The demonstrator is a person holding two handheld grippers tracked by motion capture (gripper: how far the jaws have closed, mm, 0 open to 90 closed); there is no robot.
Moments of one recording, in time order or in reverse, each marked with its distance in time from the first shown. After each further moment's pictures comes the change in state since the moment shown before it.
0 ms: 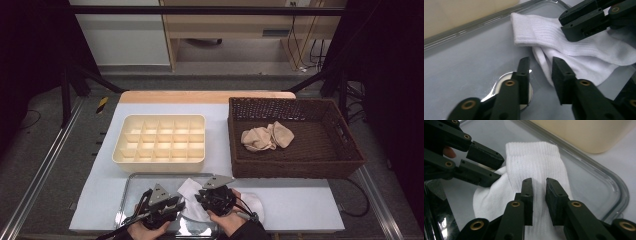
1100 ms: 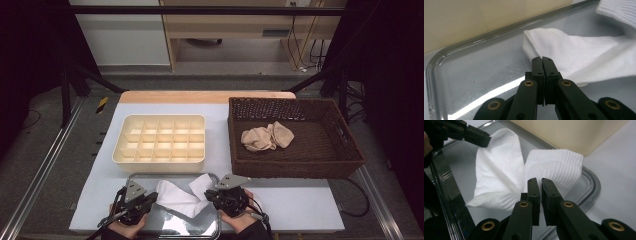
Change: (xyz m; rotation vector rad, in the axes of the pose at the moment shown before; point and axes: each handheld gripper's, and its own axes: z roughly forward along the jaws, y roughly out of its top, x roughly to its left) left arm 0.039 -0.015 -0.035 -0.020 0.183 -0.067; right arm -0.011 -0.004 -0.037 -0.052 0.016 0.007
